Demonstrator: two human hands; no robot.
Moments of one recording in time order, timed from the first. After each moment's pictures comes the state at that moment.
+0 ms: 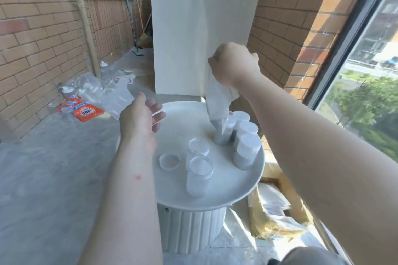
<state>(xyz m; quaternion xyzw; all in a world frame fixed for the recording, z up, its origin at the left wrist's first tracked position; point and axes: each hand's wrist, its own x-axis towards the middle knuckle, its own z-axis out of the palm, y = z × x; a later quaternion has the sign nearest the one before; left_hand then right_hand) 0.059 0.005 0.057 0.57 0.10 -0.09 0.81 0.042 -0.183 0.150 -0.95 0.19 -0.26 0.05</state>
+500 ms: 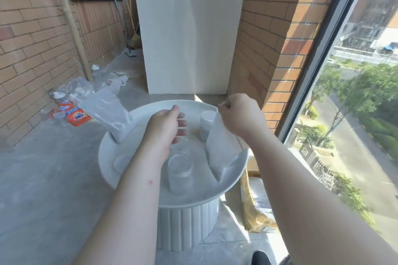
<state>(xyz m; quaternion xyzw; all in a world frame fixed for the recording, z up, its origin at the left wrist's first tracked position) 0.014 -0.065 0.045 0.72 -0.06 -0.16 0.68 -0.056 -0.221 0.069 -0.91 0.29 -0.19 0.22</state>
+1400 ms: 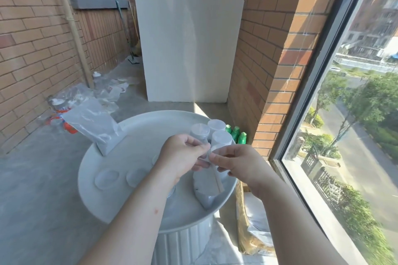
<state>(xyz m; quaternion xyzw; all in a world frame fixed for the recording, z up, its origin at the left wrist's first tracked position) -0.011 -0.125 0.027 0.74 -0.13 -0.23 0.62 -0.103 -0.260 0.025 -0.78 0.21 -0.07 0.58</state>
